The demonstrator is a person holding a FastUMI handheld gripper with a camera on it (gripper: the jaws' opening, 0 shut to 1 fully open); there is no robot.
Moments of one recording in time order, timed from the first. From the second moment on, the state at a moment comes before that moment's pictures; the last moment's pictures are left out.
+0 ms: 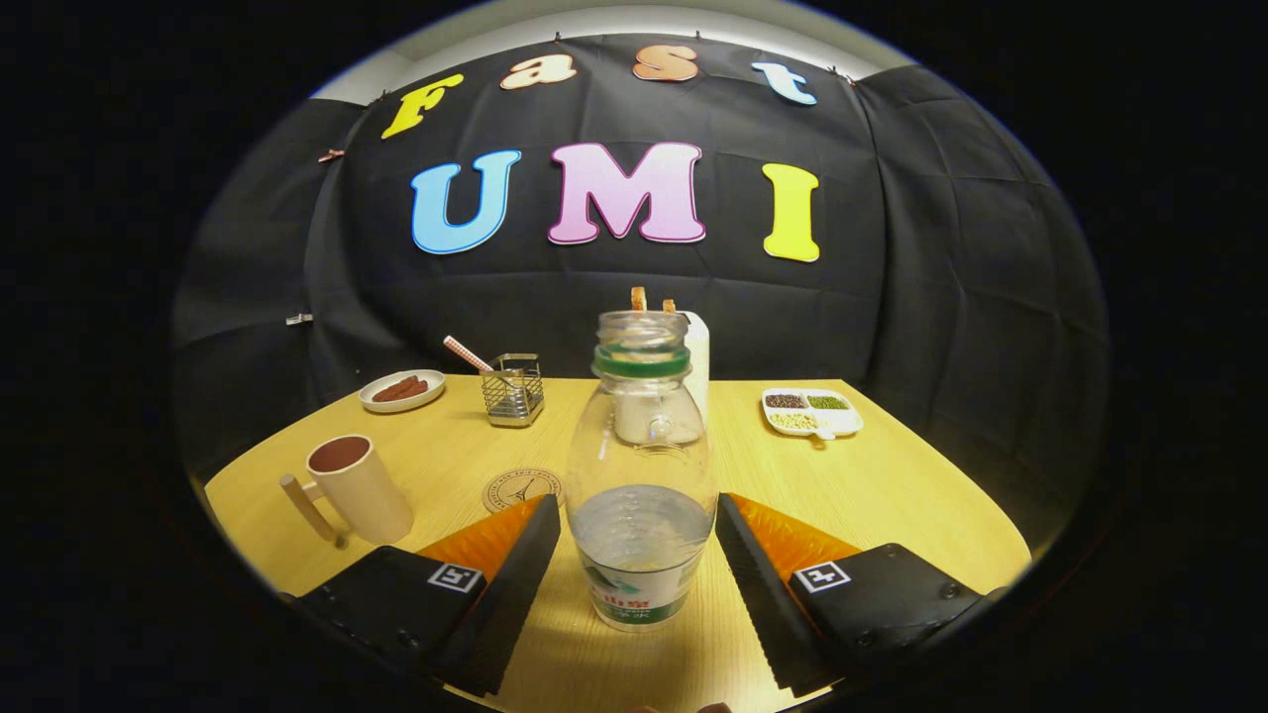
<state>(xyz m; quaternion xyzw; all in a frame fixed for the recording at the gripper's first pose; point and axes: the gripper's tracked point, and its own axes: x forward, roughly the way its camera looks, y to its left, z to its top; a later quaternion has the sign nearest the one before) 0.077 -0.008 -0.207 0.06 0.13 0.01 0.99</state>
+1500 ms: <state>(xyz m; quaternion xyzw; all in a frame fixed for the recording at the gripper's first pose) 0.106 0.003 -0.146 -0.03 0.14 0.07 0.99</state>
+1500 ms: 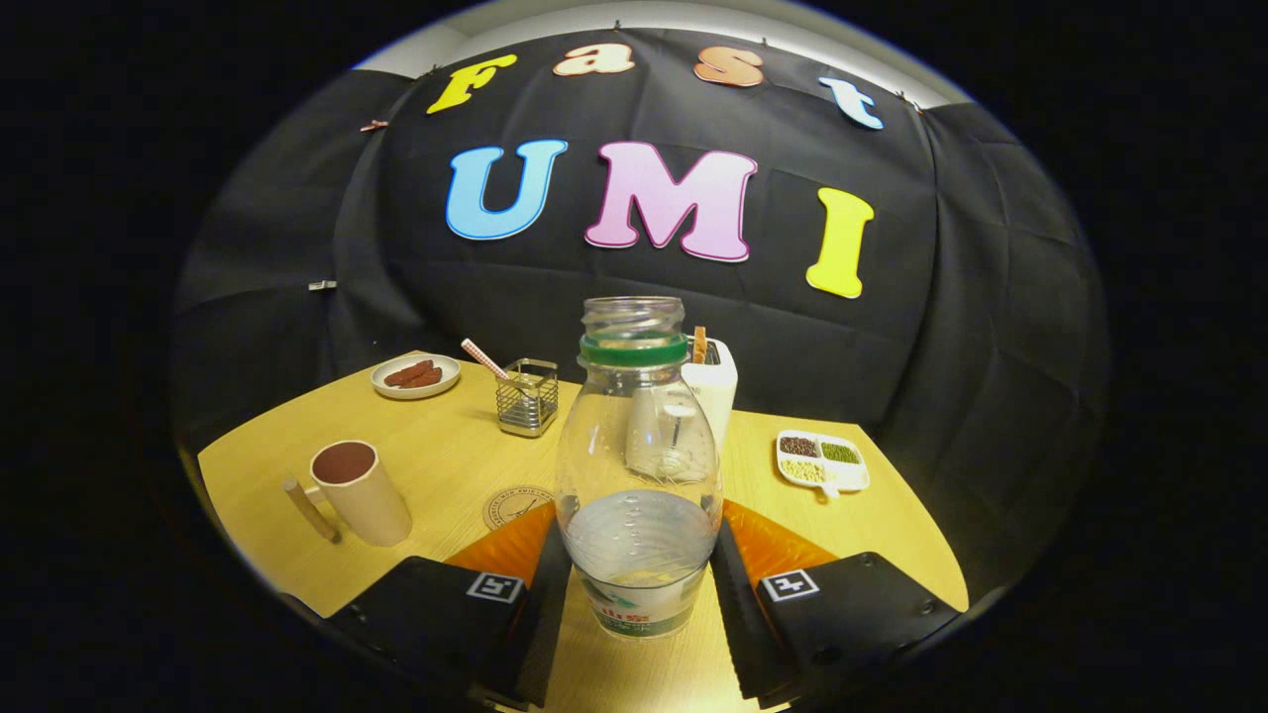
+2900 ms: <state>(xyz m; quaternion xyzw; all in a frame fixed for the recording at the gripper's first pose) 0.124 0.109 -0.104 -0.41 0.11 0.10 0.90</state>
